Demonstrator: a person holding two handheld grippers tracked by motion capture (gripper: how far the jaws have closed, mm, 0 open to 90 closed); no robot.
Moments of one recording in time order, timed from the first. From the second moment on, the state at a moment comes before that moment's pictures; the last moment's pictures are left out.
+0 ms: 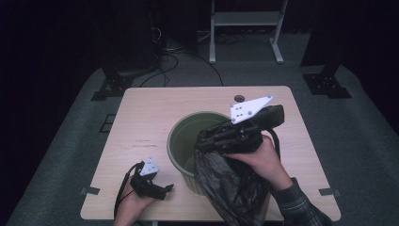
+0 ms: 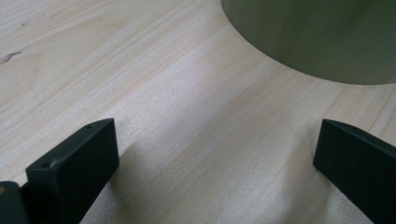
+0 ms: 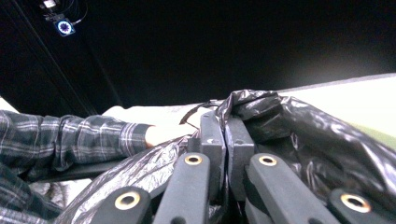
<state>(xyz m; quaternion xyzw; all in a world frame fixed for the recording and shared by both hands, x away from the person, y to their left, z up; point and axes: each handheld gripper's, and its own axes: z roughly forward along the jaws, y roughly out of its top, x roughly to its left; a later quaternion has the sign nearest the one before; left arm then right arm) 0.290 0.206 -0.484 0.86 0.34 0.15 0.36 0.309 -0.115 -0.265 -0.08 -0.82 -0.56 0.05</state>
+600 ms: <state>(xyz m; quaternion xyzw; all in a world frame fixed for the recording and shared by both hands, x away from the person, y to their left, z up) 0.290 0.206 -0.484 0.86 0.34 0.15 0.36 0.321 -0.044 -0.269 -0.09 -0.84 -0.53 0.08</state>
